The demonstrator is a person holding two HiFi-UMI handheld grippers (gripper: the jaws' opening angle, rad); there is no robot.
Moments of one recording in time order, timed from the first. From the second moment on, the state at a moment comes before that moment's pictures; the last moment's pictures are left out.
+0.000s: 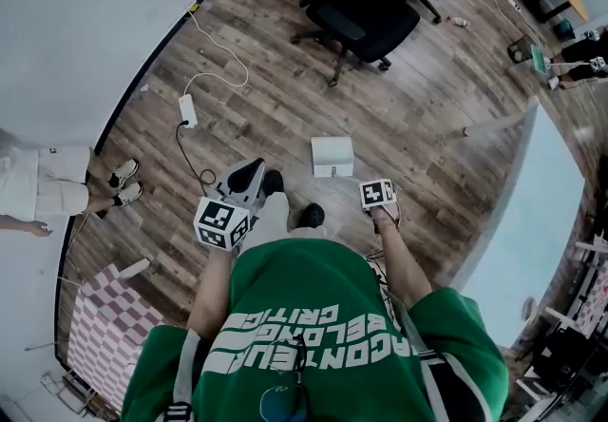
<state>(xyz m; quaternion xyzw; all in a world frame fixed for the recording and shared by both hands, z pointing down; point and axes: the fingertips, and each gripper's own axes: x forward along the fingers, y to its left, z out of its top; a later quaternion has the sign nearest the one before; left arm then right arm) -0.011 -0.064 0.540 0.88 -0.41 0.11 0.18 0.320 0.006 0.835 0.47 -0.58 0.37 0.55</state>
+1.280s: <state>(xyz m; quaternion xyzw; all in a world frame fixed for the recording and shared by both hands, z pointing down) -0.054 -0.073 0.512 0.84 -0.51 0.10 0.16 0.228 -0.088 0.502 0.51 -0.79 0.09 0.33</state>
